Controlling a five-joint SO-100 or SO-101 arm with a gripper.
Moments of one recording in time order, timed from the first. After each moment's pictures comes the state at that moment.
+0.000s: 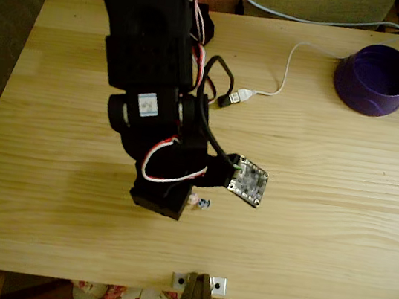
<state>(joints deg) -11.1 73.1 98.1 56.7 -71.6</state>
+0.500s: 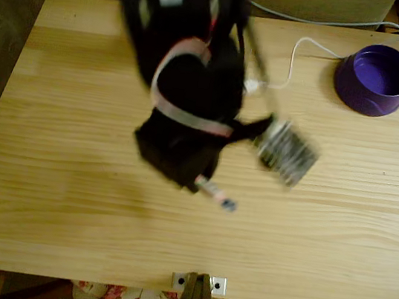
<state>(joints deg) -20.4 98.6 101.7 62.5 -42.0</state>
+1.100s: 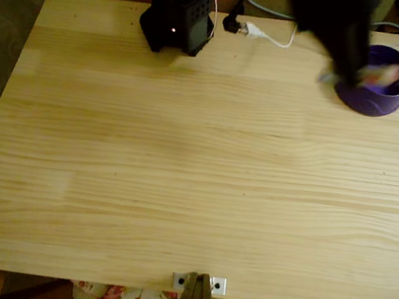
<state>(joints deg) -56.9 115.9 97.7 64.7 -17.4</state>
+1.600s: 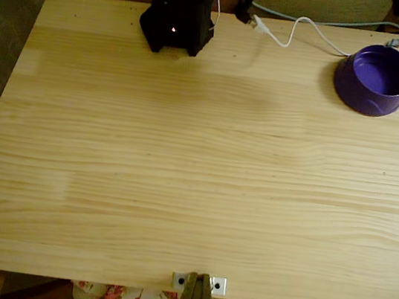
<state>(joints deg) -76.1 92.5 83.8 62.6 -11.9</state>
